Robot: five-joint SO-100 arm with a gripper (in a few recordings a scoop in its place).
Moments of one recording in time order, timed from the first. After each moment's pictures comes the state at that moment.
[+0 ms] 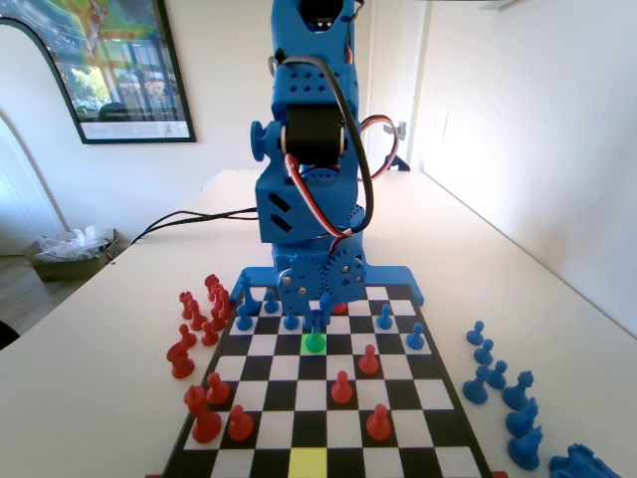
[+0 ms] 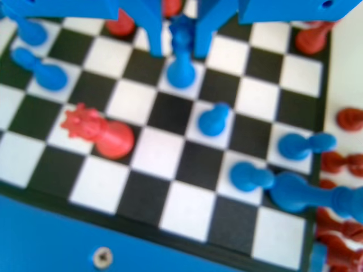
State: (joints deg) arm 4.7 86.0 126.4 43.5 -110.7
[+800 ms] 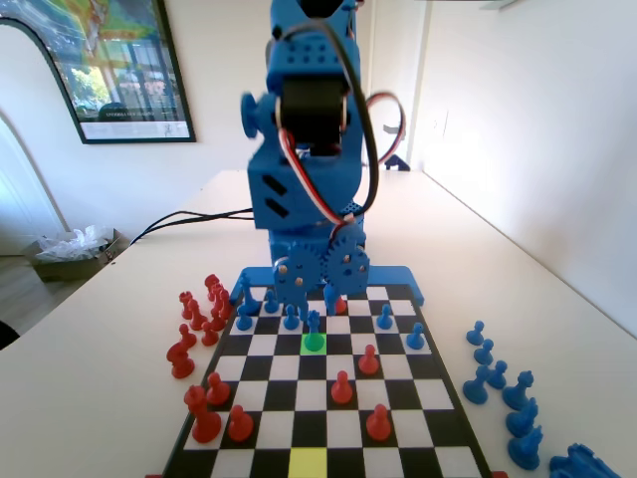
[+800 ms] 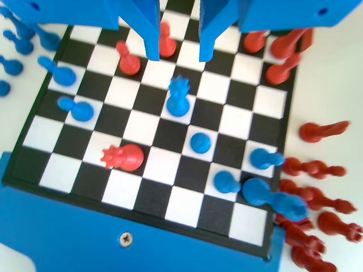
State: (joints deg) arm 4.7 86.0 111.6 61.6 -108.6
